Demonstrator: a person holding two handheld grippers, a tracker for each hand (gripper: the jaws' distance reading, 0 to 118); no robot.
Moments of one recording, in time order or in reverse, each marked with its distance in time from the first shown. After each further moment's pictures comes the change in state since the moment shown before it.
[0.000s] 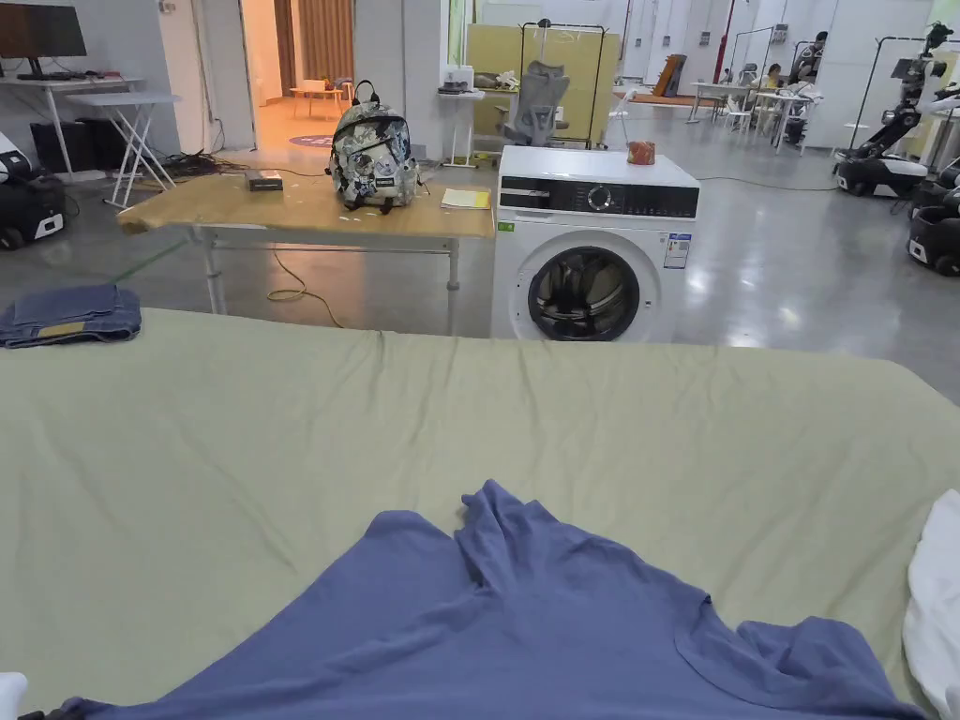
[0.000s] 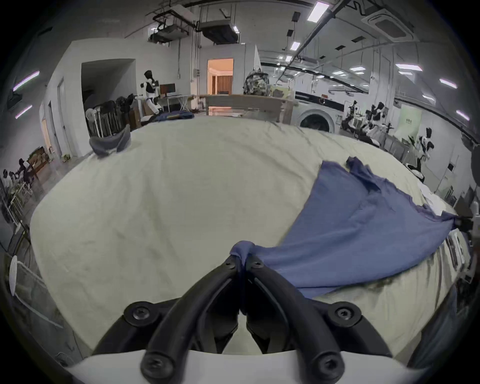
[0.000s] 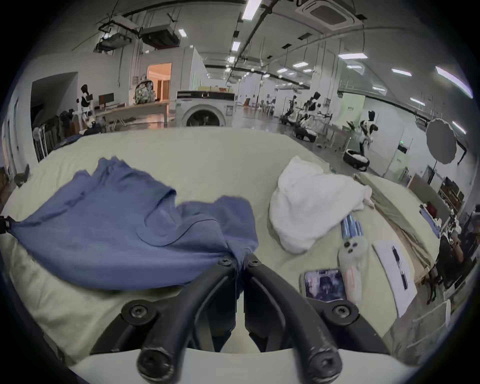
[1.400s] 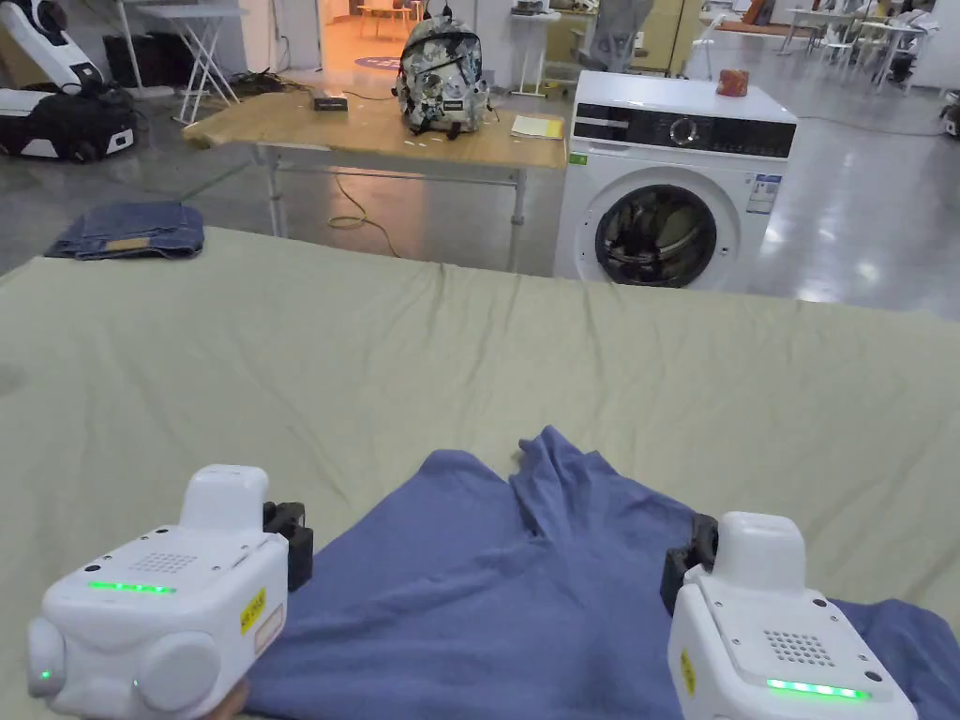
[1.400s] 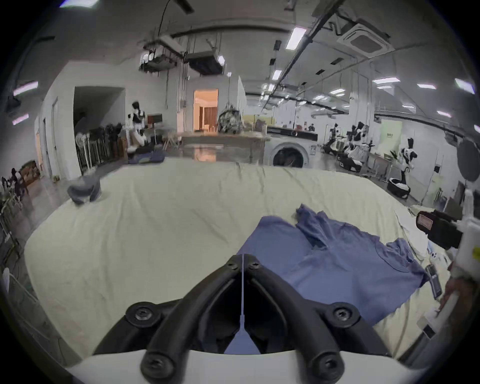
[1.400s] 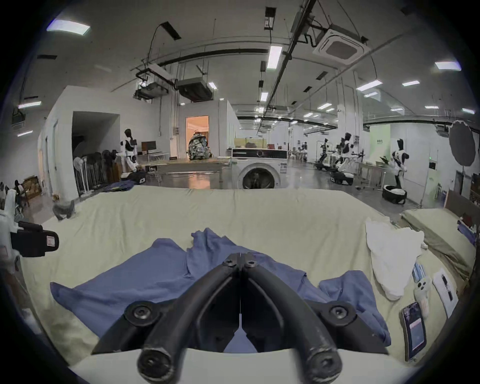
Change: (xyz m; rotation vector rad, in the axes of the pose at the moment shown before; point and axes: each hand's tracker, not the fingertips) left arm 0.117 0.082 0.018 0.142 -0.093 -0.003; right arm -0.206 0.073 0.043 0.356 0.257 -0.027
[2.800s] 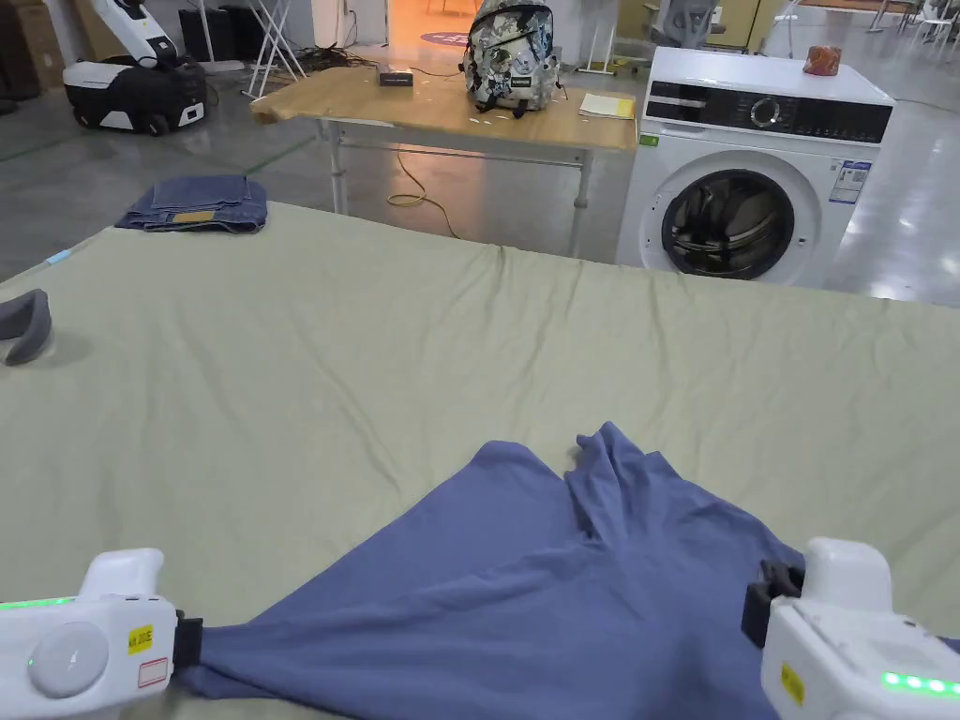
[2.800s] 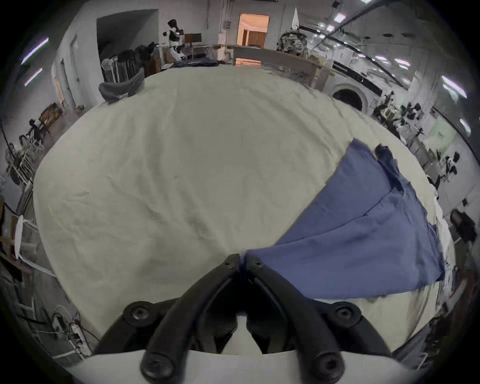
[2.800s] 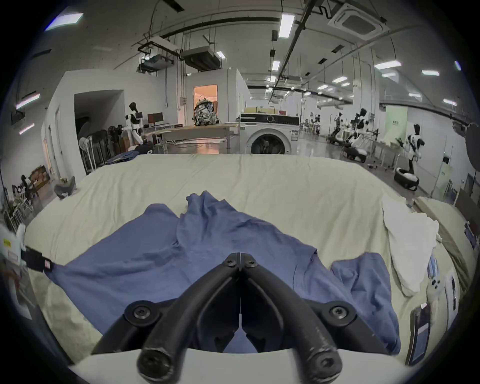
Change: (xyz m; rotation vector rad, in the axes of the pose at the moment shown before) left arm -0.126 -0.056 -0.038 -0.407 0.191 0.192; right arm 0.037 -0.003 -0.062 -0.225 0.080 0.000
